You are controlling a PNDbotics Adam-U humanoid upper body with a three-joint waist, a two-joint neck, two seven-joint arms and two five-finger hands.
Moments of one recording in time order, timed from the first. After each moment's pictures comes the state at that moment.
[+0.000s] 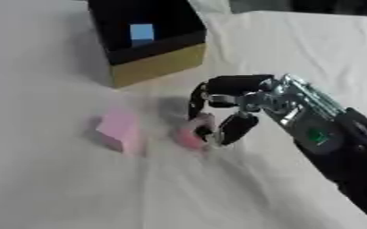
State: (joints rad) left arm -0.24 0.45 0.16 -1.98 -0.29 -0.12 0.45; right arm -0.80 -0.60 0.52 -1.58 0.55 -0.10 0.64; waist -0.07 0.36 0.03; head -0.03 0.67
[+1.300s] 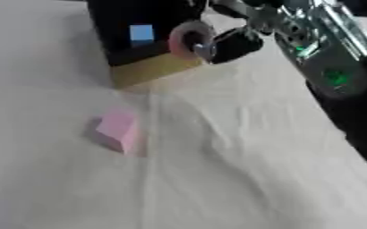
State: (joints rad) left arm -0.24 0.45 0.16 -1.98 -0.29 -0.12 0.45; right arm -1.09 -0.58 0.37 -1.53 0.61 -0.01 0.42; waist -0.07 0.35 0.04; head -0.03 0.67
